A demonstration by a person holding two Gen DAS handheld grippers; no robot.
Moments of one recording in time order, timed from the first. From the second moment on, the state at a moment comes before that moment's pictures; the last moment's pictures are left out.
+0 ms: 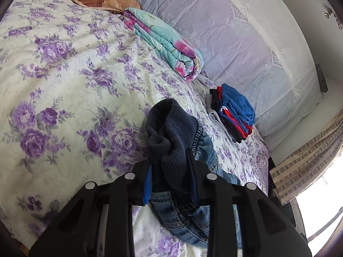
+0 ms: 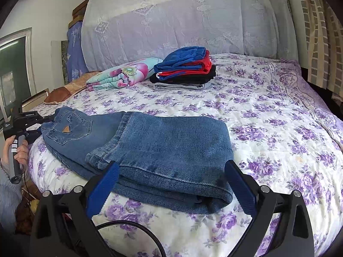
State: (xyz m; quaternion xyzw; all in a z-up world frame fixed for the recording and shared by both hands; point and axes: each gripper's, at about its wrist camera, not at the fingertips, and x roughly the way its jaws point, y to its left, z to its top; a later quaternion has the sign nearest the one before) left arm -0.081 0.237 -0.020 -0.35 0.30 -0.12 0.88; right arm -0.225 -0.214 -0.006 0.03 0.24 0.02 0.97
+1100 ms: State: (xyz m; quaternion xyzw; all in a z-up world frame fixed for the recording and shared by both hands) left arm -0.163 0.109 0.081 -0.06 0.16 -0.04 0.98; right arm -0.207 -0.241 0.005 0.04 0.25 0.03 0.97
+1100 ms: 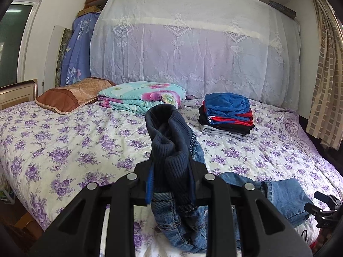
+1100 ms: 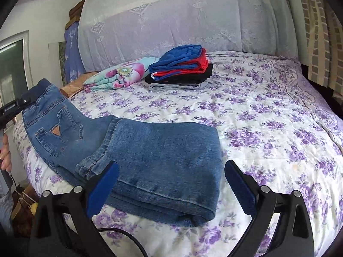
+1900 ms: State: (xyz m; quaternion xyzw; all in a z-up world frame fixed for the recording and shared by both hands) left arm -0.184 -0.031 0.122 0.09 0.12 -0.07 0.99; right arm -0.215 -0.318 0.017 0.15 0.21 0.03 0.97
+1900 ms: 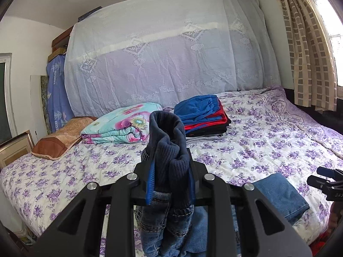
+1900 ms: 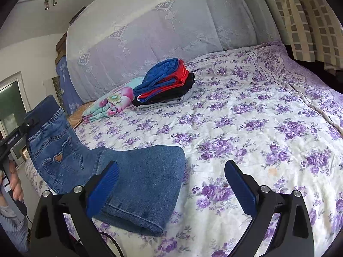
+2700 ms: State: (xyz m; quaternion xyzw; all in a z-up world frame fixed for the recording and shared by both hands) left arm -0.191 -0.192 0.068 0.25 0.12 -0.15 0.95; right arm -0.238 -0.400 0.027 0.24 0.17 -0.01 0.96
